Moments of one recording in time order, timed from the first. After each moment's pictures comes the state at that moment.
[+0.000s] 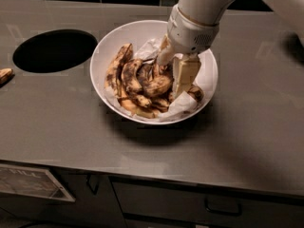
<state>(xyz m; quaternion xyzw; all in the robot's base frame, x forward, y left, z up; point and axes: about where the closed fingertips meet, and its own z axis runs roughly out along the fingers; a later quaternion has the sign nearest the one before) 0.521 -0.046 0.918 -0.80 0.58 0.05 0.12</state>
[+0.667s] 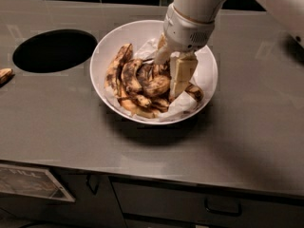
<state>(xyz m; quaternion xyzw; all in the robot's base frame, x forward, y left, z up) 0.527 -0.041 0.917 -0.81 0.57 0.05 0.12</state>
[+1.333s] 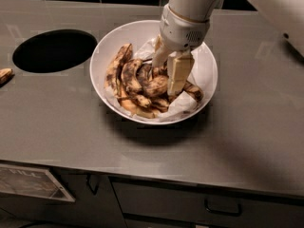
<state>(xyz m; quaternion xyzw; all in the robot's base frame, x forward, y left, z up) 0.530 -0.035 0.914 -0.82 0.56 0.06 0.10</state>
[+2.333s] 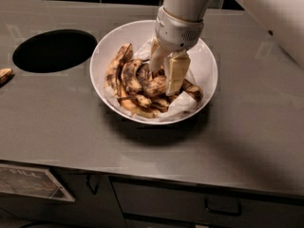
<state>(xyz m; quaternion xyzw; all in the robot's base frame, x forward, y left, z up) 0.534 -0.026 0.907 -0.83 0.54 0.07 0.09</state>
